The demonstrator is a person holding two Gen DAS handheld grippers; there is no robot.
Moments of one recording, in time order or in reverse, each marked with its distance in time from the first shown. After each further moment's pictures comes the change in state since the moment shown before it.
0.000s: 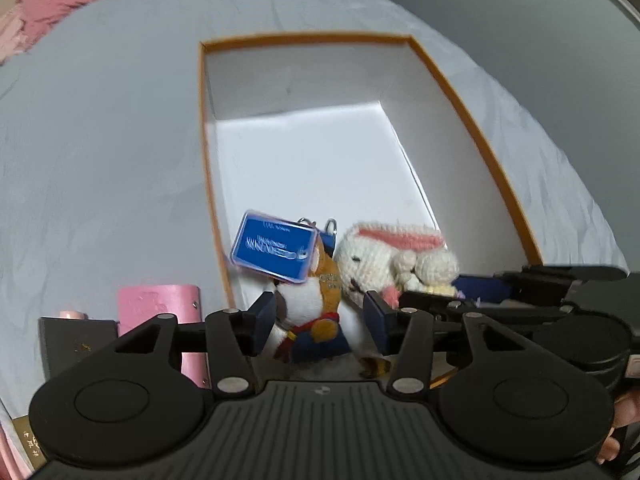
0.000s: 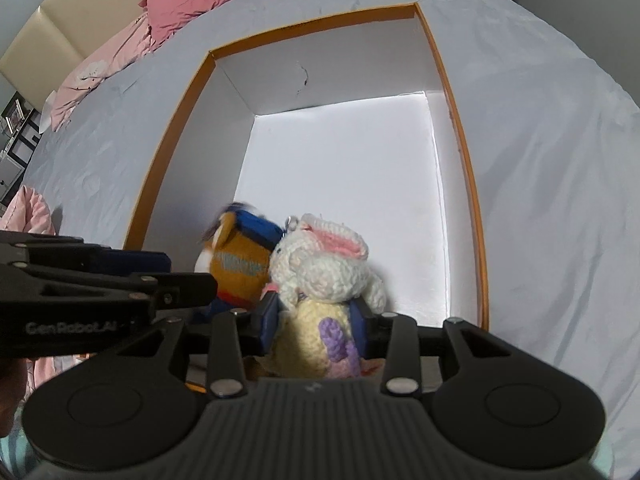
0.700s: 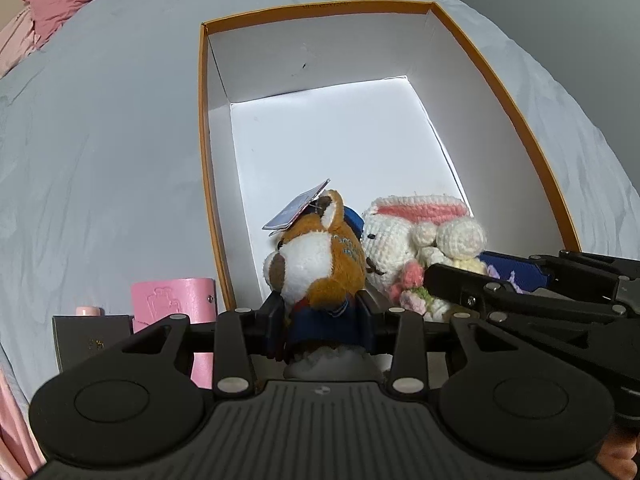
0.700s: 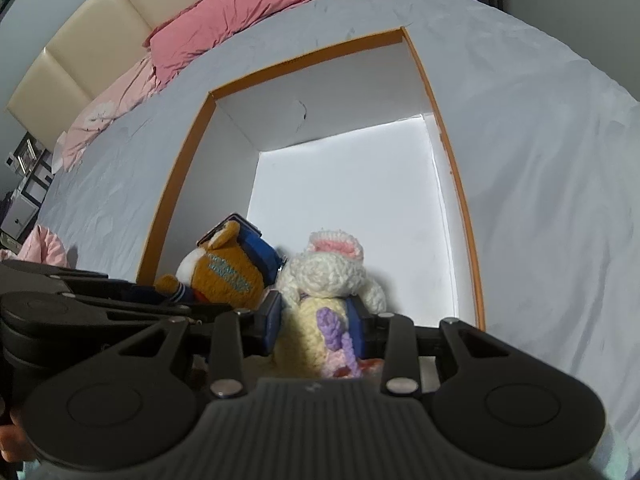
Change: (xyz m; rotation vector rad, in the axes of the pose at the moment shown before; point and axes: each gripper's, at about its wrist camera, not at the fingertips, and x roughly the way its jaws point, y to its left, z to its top) left arm 0.031 -0.013 0.009 0.024 0.104 0.114; right arm -0.008 -0.006 -0.001 0.049 -0.088 0.050
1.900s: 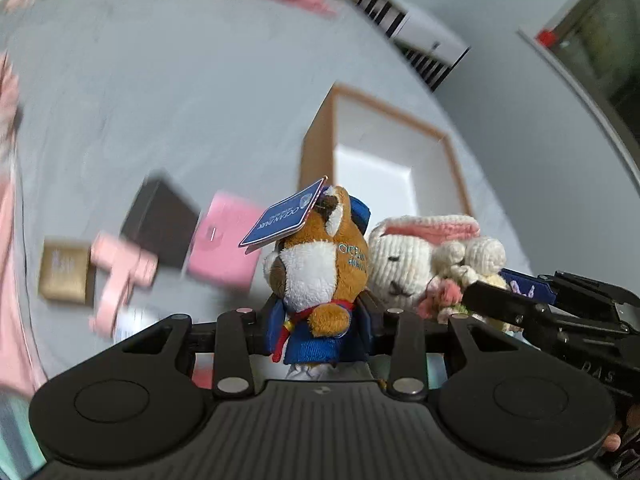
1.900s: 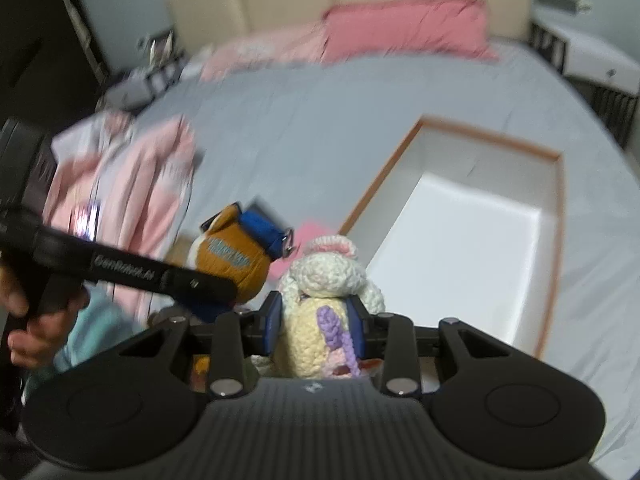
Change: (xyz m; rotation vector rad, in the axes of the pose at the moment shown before) left arm -0.161 0.087 -0.163 -0.404 -0.312 -0.228; right arm -0.130 0.089 -0.041 -0.463 -0.105 0.162
